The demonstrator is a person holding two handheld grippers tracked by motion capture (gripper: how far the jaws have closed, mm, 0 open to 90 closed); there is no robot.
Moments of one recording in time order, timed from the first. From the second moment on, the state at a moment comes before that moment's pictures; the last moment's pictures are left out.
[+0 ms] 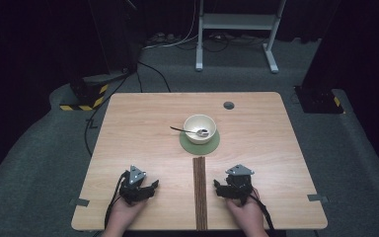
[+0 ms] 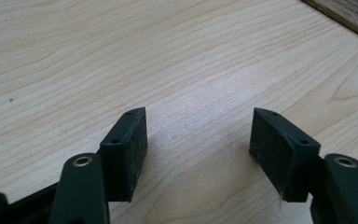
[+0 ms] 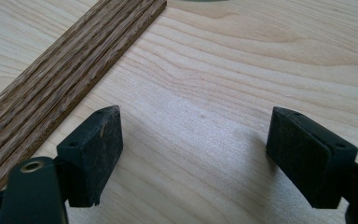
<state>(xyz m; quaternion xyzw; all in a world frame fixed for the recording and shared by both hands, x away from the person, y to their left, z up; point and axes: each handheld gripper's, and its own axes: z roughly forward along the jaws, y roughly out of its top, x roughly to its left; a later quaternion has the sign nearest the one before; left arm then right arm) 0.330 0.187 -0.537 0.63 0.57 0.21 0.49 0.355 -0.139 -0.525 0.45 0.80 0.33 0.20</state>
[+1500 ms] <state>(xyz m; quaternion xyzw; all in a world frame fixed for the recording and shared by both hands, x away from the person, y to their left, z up) 0.328 0.186 -0.537 0.63 0.56 0.21 0.49 0.343 -0.115 -0.507 0.43 0.81 0.35 0.18</state>
